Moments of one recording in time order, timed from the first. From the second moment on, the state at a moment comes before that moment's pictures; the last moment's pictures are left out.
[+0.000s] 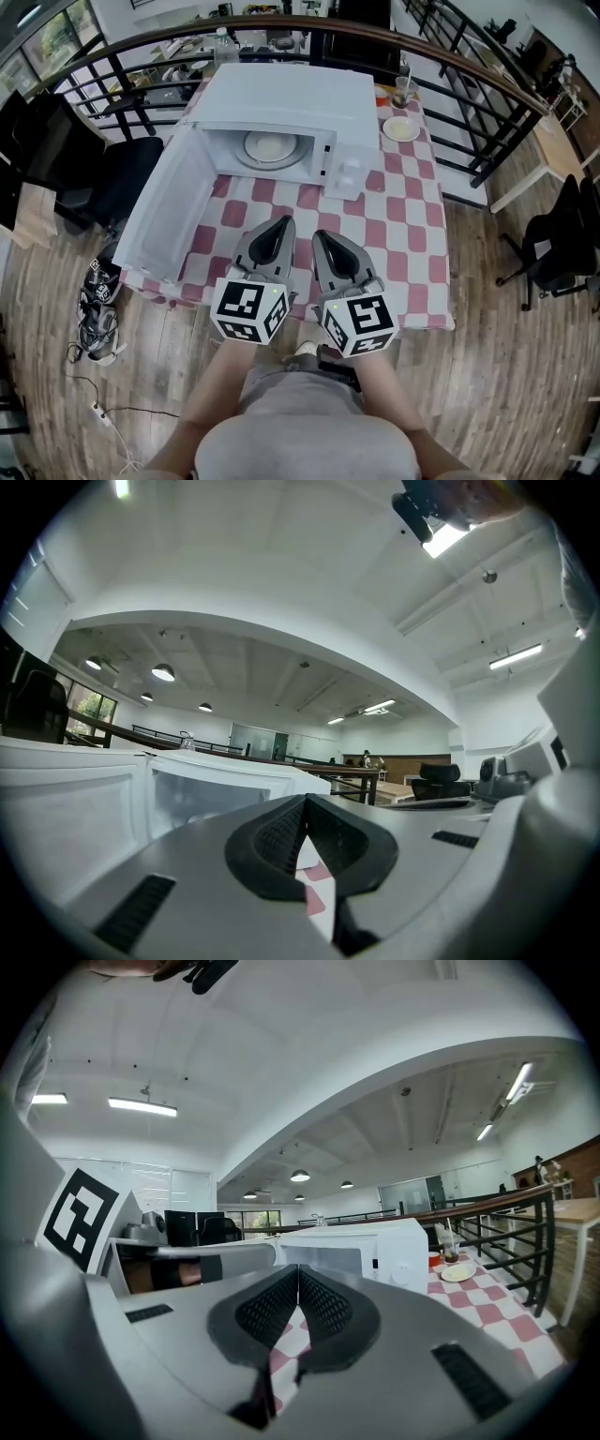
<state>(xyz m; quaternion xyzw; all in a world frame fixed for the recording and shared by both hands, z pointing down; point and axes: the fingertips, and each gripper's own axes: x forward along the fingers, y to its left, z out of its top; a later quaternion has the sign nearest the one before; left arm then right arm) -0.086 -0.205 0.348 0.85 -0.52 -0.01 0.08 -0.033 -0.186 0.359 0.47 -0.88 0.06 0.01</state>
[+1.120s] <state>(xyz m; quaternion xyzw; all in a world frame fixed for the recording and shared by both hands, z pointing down) -0.093 -0.268 0.375 0.87 -0.47 0.00 0.12 -0.046 -0.243 0.370 0.50 -0.87 0.06 0.02</state>
